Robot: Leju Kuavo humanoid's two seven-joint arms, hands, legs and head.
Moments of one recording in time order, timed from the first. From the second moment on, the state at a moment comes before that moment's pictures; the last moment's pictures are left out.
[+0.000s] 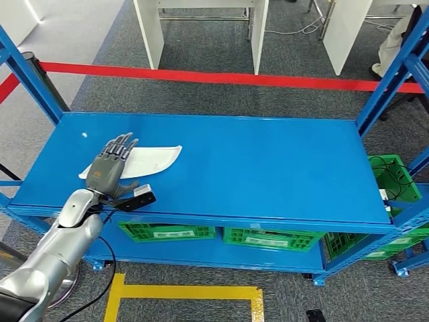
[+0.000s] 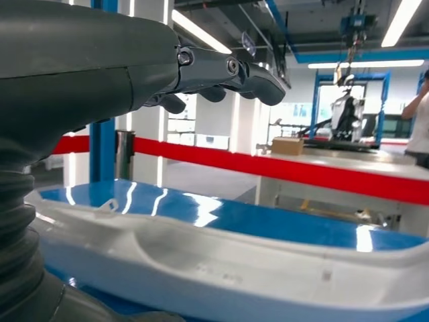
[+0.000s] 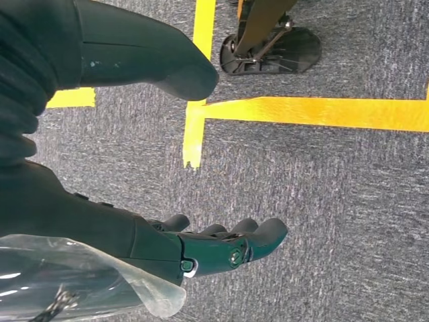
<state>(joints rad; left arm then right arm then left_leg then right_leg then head) -0.56 0.14 -0.27 -0.69 -1.14 0.64 -0.25 -0.07 0.17 -0.88 -0.22 0.95 -0.25 -0.18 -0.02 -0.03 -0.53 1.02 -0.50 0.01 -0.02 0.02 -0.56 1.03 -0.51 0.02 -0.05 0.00</state>
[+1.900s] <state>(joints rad) -0.54 0.12 -0.26 -0.65 -0.82 0.47 -0.45 -0.07 0.17 -0.91 -0.22 0.99 -0.25 -0.18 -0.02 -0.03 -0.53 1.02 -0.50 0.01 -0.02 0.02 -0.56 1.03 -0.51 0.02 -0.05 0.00</state>
